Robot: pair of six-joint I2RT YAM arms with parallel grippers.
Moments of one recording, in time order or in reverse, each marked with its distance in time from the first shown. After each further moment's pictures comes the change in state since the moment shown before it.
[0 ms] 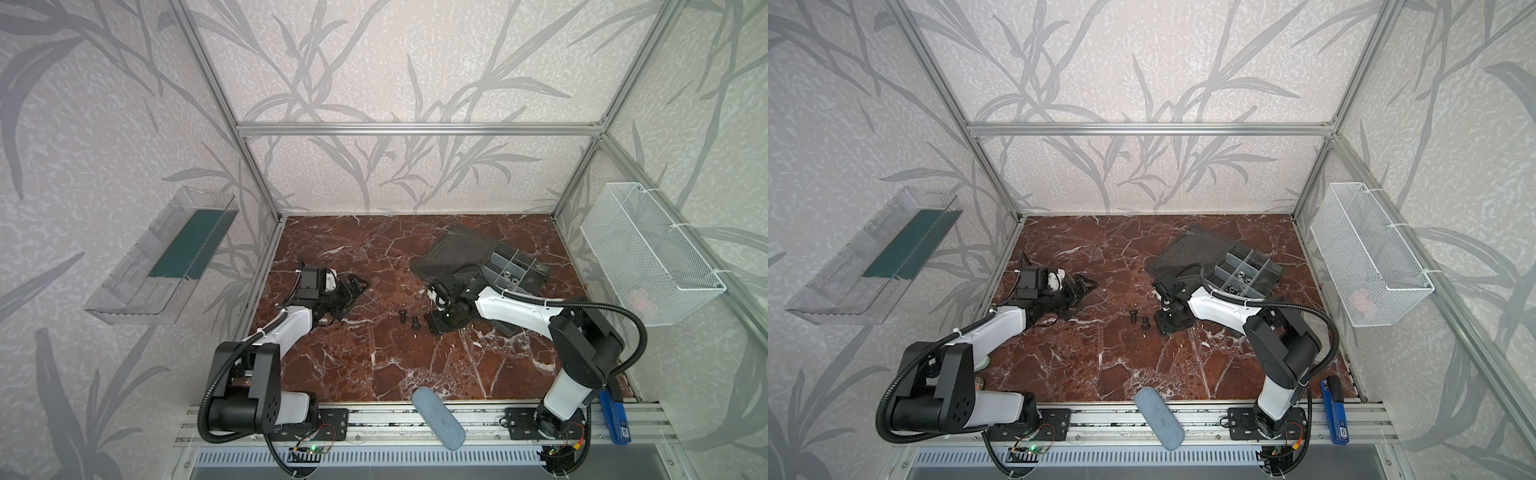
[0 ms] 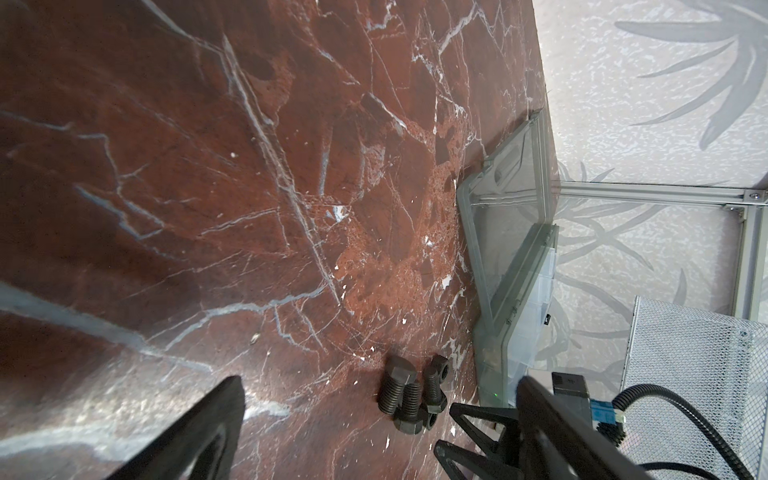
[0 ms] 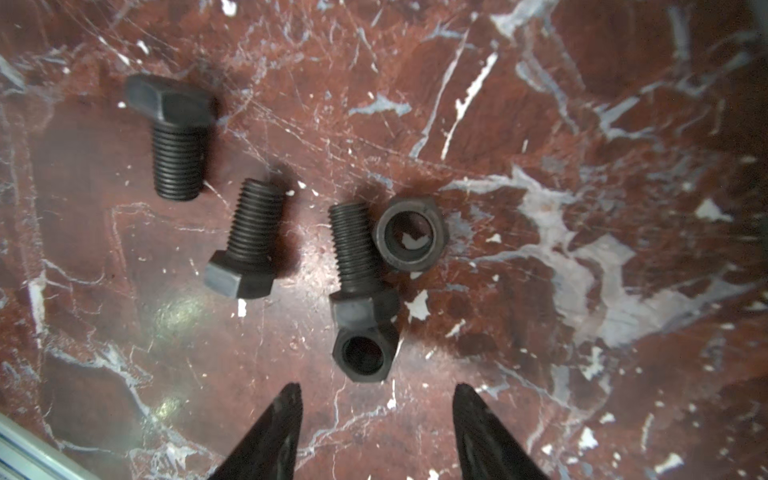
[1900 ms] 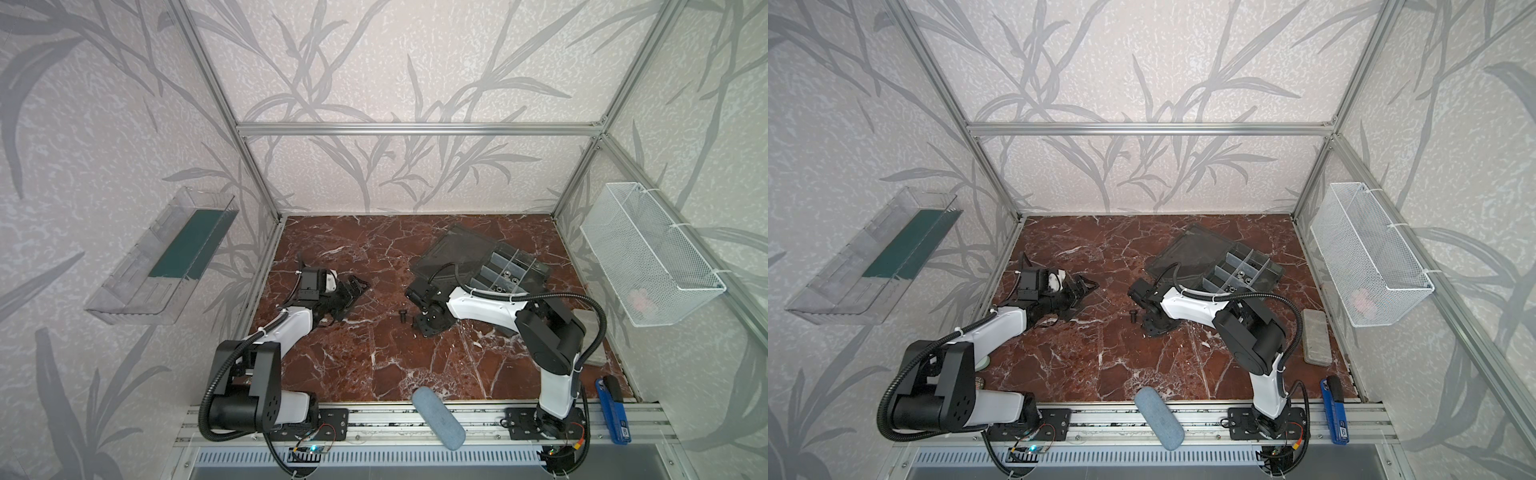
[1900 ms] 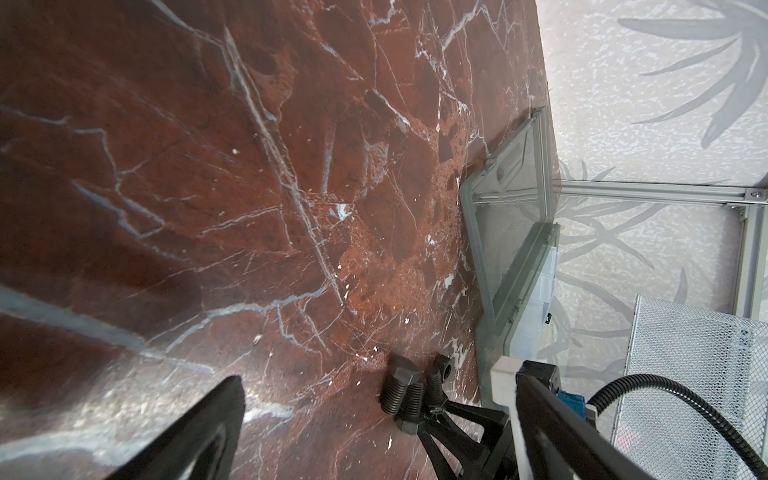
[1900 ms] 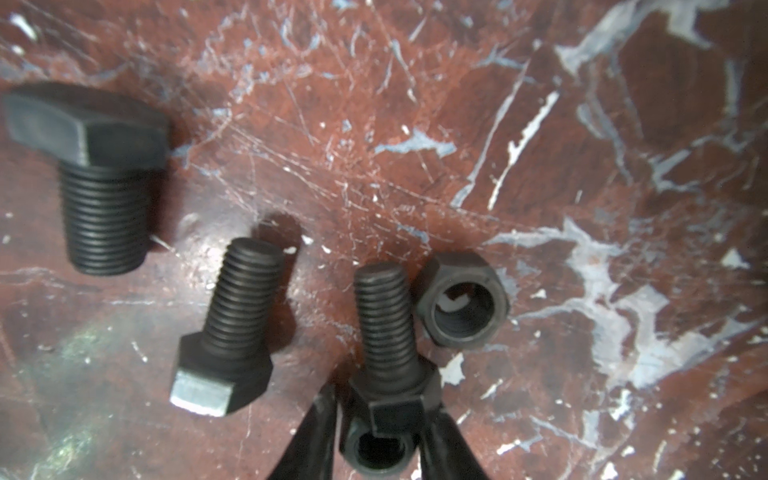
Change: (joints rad) left arm 0.000 0.008 -0.013 0.022 0.004 0.000; right arm 0.129 0.181 0.190 -0.127 0.230 0.068
